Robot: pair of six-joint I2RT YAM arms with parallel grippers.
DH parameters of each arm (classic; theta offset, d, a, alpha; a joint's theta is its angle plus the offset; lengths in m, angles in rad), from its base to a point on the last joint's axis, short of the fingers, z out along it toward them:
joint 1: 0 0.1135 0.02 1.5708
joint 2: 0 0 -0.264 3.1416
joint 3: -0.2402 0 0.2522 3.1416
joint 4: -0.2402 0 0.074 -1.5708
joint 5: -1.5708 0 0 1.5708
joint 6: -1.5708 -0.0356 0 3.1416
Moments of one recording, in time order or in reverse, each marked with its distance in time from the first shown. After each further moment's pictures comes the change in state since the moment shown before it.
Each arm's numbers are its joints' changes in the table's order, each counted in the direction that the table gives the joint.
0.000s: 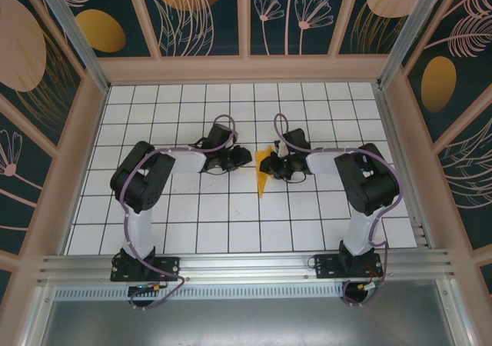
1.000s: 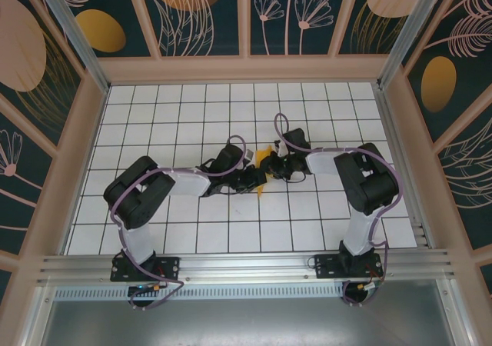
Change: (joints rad) left arm -0.209 0.106 0.193 0.232 -0.087 0.234; right arm 0.000 -0.007 -0.003 0.008 0.003 -0.026
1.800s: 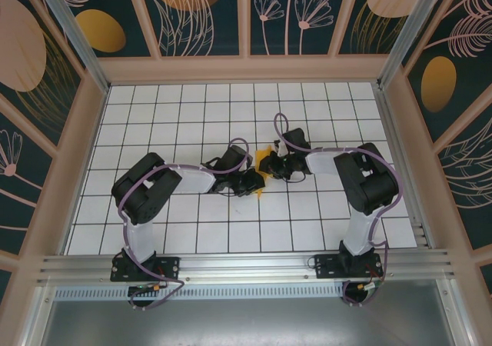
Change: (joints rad) left arm -0.002 -0.065 -0.066 -0.168 0.038 -0.032; right arm 0.001 0.000 -0.005 -0.002 -0.001 0.002
